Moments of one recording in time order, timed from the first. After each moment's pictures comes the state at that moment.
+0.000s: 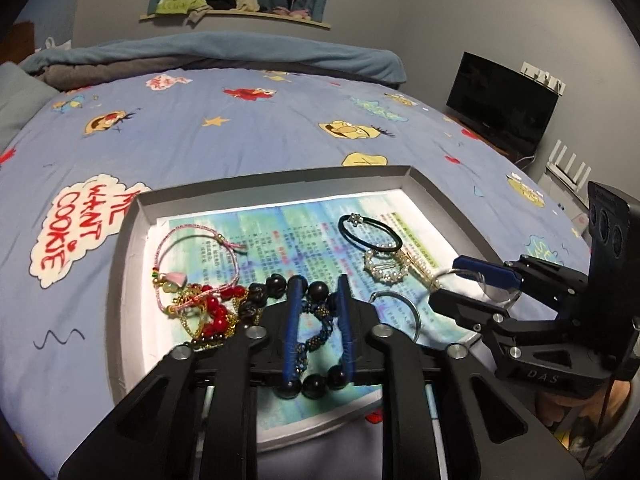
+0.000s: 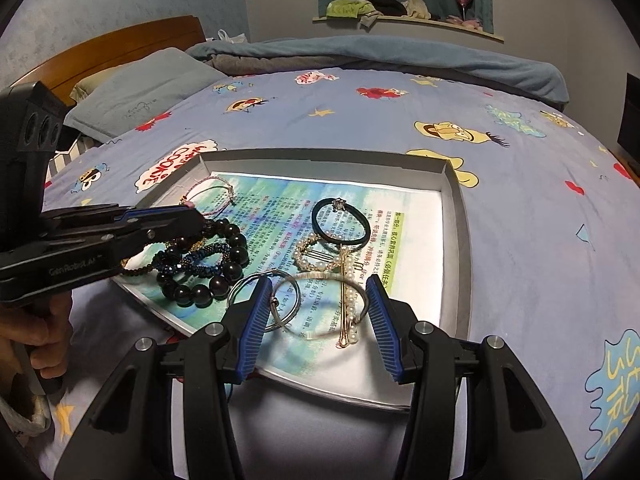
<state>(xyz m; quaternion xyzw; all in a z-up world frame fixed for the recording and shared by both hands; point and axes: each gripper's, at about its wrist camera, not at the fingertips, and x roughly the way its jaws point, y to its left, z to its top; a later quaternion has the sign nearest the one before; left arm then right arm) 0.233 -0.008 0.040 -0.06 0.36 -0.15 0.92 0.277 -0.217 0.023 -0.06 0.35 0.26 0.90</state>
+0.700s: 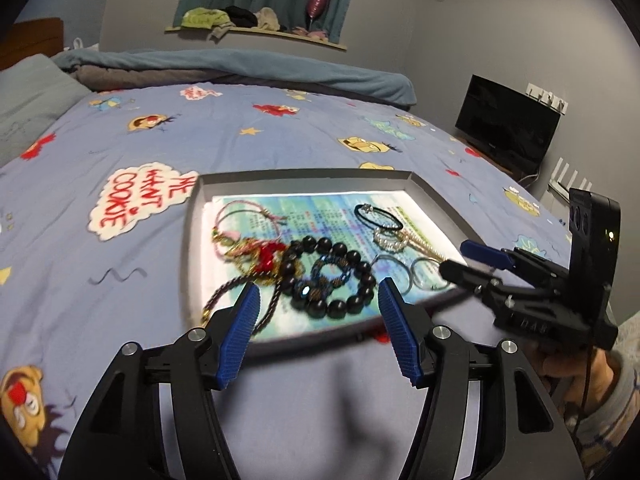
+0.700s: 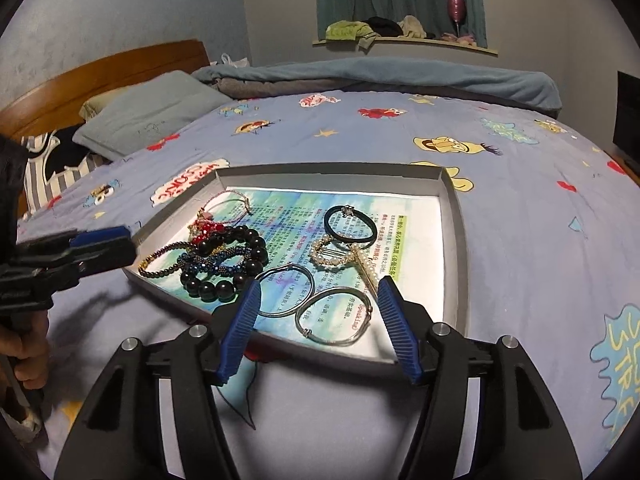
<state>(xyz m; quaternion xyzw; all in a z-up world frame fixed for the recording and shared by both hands) 0.158 0.026 0.051 -0.08 0.33 -0.12 0.93 0.246 -0.229 0.024 -0.02 0.31 0.27 0.91</state>
